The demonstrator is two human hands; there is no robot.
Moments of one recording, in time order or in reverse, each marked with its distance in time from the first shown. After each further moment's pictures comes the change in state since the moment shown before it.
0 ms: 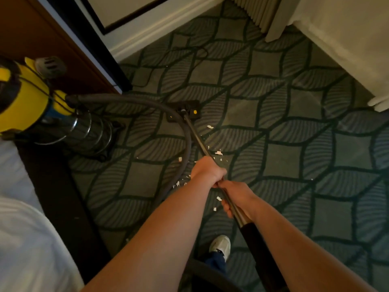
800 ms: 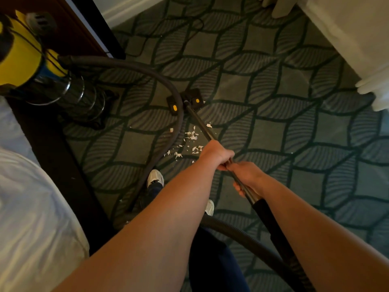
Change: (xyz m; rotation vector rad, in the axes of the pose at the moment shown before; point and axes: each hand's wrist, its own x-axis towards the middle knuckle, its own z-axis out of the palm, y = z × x) left_hand -0.080 0.013 0.066 -0.243 -0.154 -0.062; right_hand -0.069 0.060 -0.057 -0.216 0.065 0.046
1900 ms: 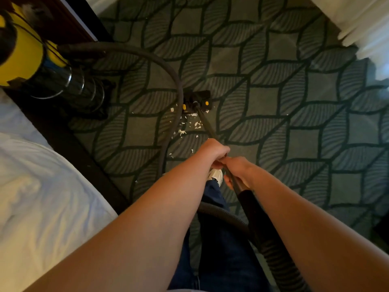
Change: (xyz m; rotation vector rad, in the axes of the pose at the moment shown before) left_hand -0.109 -0.089 -0.008 0.160 -0.124 -0.084; right_hand -0.085 0.065 0.107 0.266 0.013 0.168
